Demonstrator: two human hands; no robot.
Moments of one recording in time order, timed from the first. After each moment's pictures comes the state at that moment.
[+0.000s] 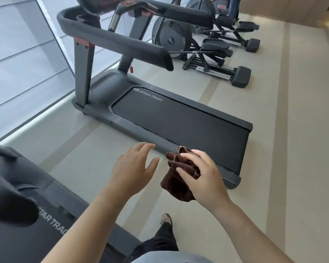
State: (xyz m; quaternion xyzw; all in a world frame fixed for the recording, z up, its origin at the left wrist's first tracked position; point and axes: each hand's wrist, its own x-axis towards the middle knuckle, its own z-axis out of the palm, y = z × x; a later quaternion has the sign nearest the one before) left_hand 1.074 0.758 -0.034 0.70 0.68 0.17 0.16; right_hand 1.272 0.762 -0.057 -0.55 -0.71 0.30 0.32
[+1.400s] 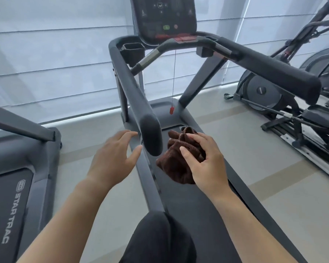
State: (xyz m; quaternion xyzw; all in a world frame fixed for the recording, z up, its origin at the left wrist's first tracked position) left_hand 1.139 1.267 -0.073 0.42 0.88 0.24 -0.02; right_hand 1.302 1.424 -0.097 -0.22 -0.80 0.41 0.38
